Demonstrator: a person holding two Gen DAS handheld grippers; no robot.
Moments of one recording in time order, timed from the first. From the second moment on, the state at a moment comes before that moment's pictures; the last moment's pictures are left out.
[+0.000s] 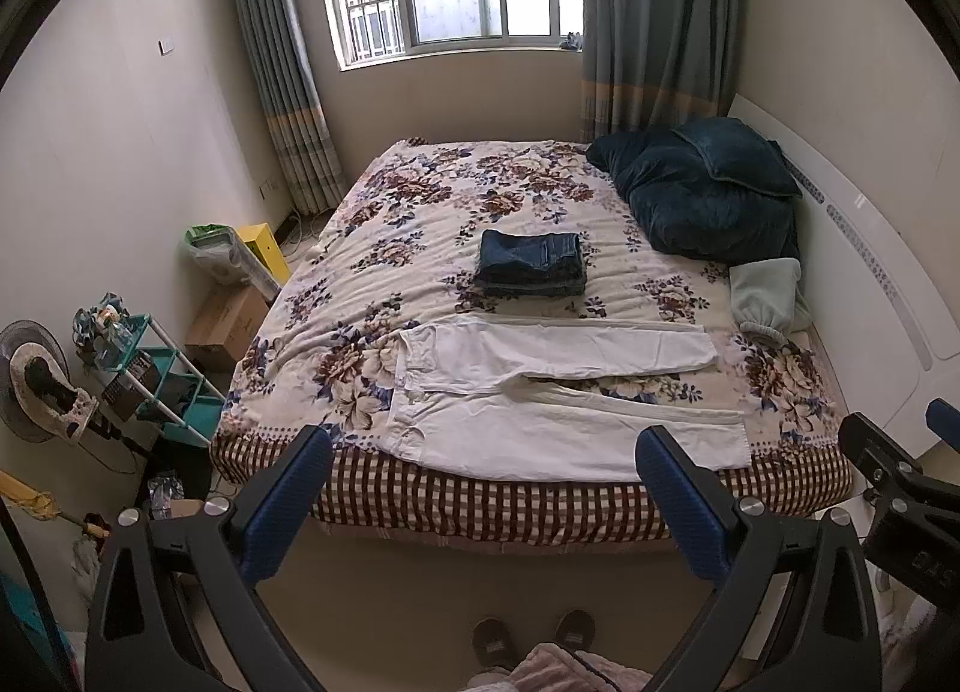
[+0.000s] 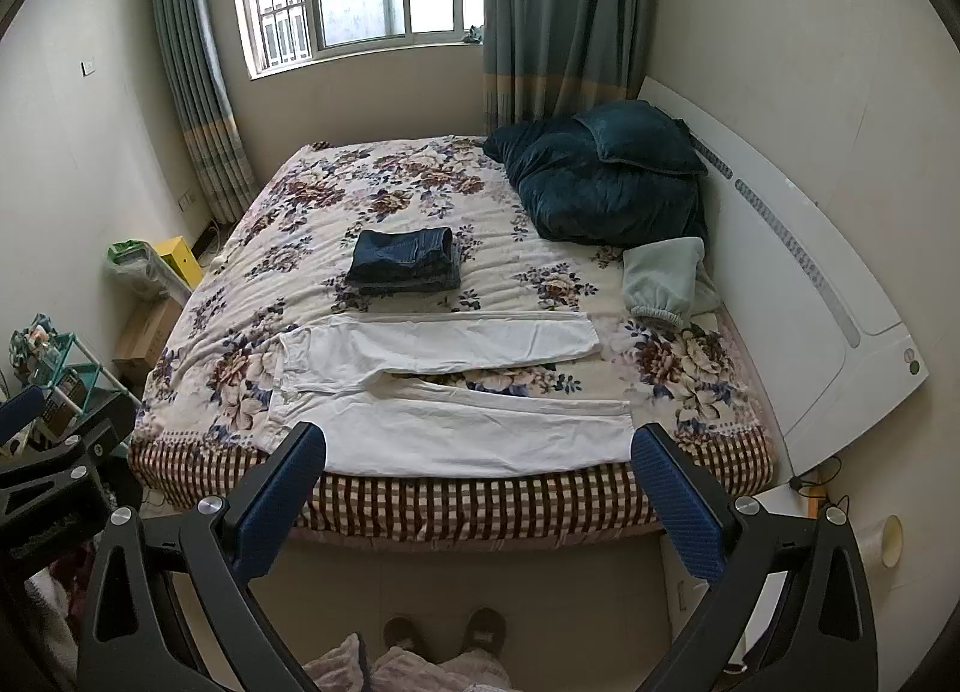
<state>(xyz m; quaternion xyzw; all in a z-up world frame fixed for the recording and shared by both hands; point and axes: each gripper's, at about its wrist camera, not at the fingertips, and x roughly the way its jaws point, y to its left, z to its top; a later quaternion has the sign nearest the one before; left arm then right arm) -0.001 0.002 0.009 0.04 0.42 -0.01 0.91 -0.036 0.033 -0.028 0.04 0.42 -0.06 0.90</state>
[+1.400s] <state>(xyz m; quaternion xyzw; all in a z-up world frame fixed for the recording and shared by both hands) 0.002 0.001 0.015 0.04 0.41 -0.01 0.91 -0.026 0.036 -0.022 0.05 0.42 -0.05 0.91</state>
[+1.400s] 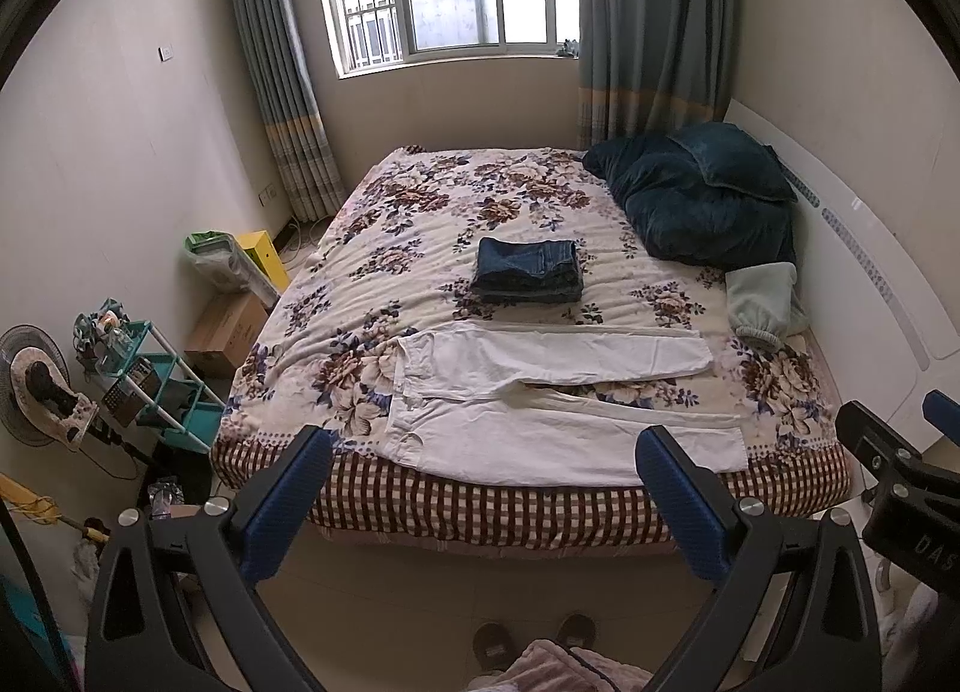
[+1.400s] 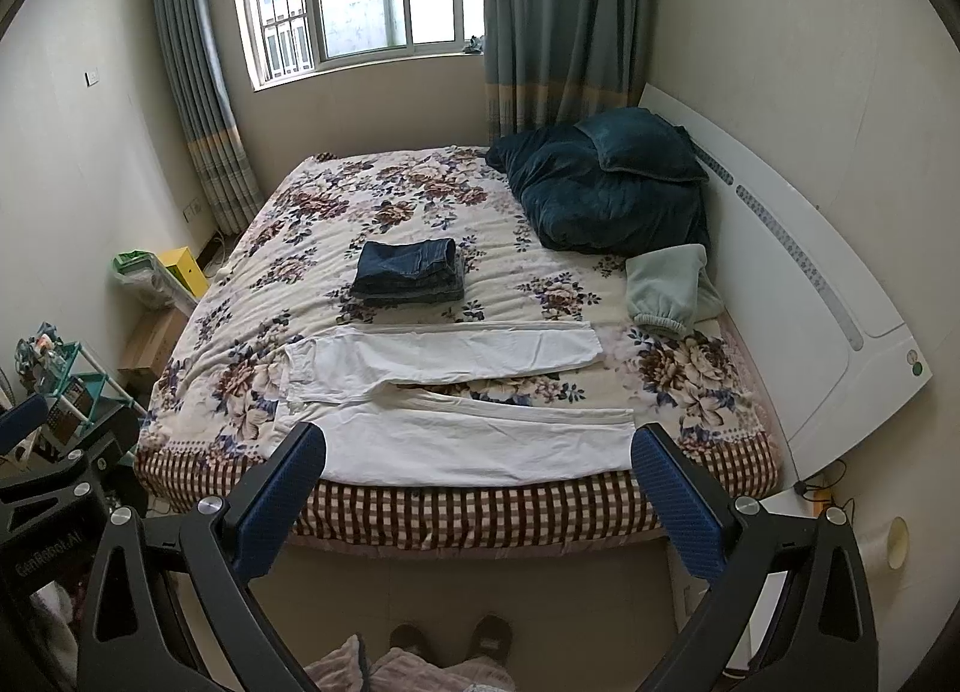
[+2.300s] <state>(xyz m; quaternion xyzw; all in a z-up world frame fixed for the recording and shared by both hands) 0.033 -0.017 -0.012 0.03 0.41 0.06 0.91 0.008 -0.005 -0.050 0.06 0.42 -0.04 0.90</state>
